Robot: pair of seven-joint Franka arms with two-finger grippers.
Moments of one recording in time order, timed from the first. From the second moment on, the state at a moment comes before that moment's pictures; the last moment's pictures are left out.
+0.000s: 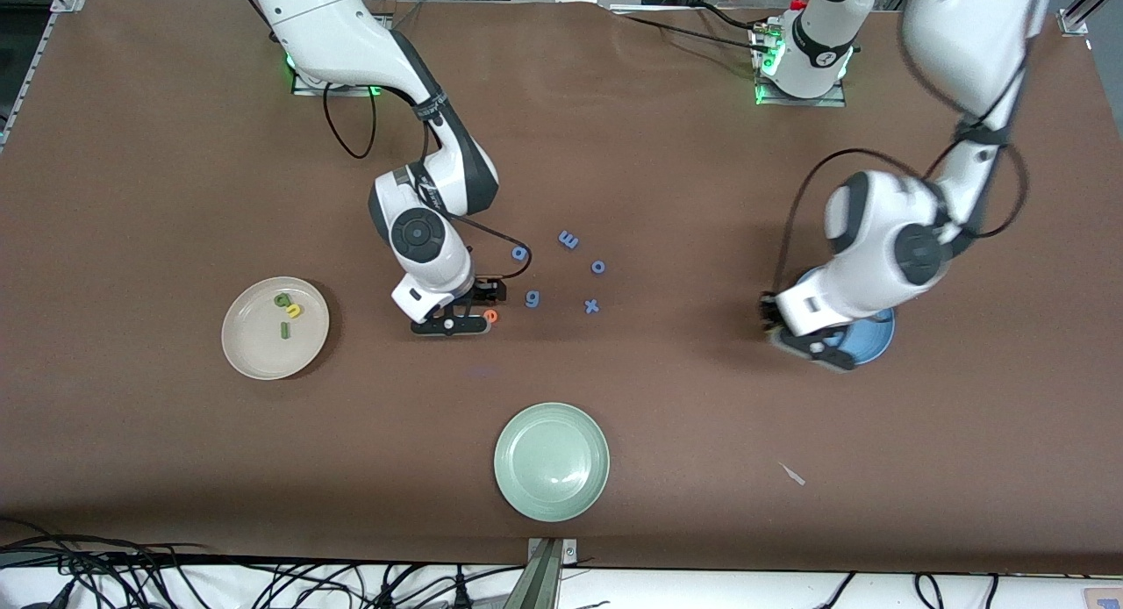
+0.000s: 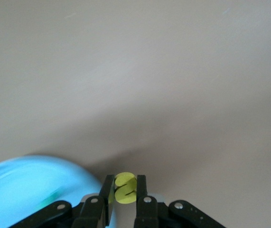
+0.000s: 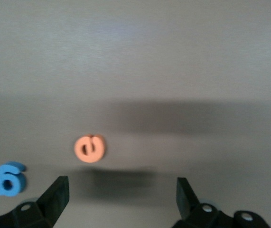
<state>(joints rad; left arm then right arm) -0.02 0.37 -0.08 -1.96 -0.13 2.31 0.37 0.69 0.69 -0.14 -1.69 0.17 2.35 0.42</state>
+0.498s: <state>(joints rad) 0.14 0.31 -0.09 -2.10 -0.06 2.32 0.54 0.69 0.75 -0.13 -1.64 0.17 2.40 0.43</state>
